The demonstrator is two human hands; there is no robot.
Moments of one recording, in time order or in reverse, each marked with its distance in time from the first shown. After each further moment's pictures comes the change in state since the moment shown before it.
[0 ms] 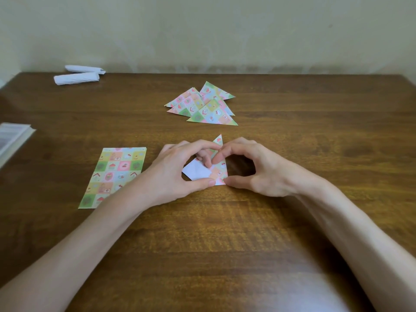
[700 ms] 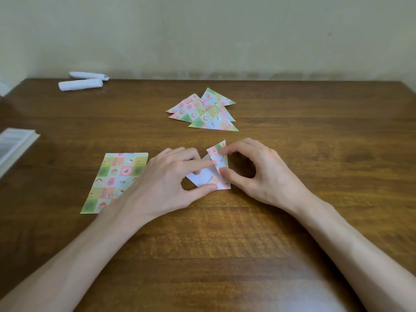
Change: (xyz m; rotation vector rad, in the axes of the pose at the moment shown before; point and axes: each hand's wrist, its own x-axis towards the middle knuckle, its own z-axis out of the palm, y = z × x) left_hand -0.009 0.000 0.004 0.335 0.174 0.141; right_hand -0.001 0.003 0.015 -0.146 0.367 -0.102
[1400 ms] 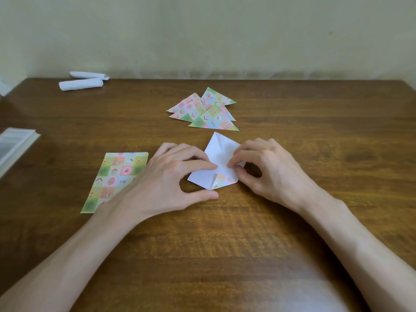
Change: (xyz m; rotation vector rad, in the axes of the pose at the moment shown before) left_hand -0.001 -0.008 -0.002 -0.015 -0.038 0.062; right_hand -0.002 0.010 -0.010 -0.311 -0.015 -0.161
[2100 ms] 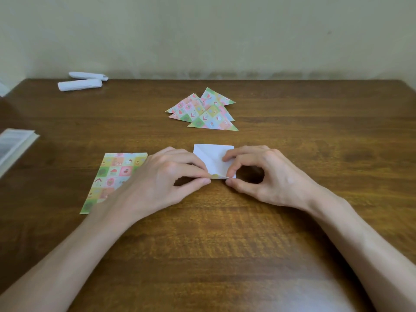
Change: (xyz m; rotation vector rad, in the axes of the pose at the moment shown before) left_hand 0.000 -0.001 -0.006 -0.048 0.066 0.084; right_hand -0.002 -0.001 -0.010 0.300 -0.142 0.023
